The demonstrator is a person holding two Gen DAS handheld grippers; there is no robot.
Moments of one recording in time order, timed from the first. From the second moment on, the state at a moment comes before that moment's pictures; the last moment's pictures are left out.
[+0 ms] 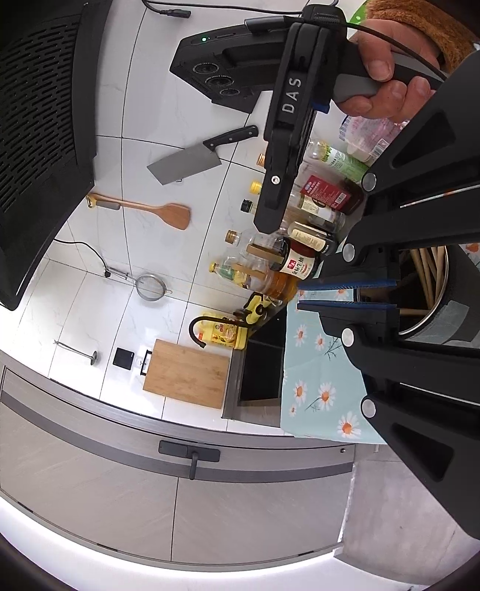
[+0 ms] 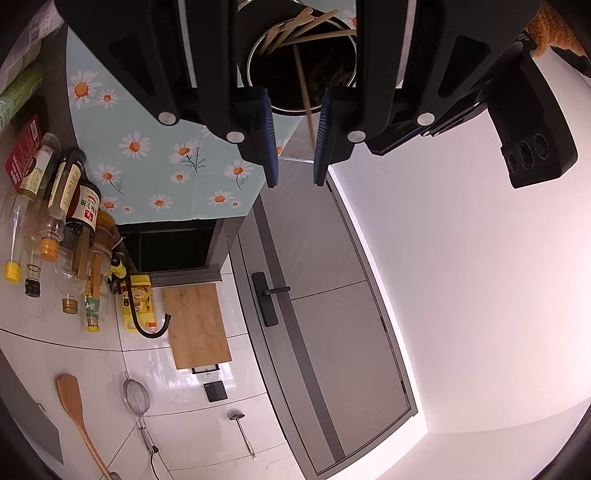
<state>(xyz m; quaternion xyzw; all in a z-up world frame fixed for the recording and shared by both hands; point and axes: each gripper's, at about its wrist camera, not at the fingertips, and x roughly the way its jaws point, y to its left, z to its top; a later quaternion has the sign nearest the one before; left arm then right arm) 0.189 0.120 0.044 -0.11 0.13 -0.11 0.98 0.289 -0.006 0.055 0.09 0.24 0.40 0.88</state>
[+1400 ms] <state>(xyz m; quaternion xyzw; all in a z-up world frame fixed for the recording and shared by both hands) 0.090 0.088 0.033 -0.09 0.28 -0.10 0.95 0.223 -0.071 -0.051 -0.01 0.57 0.31 0.76</state>
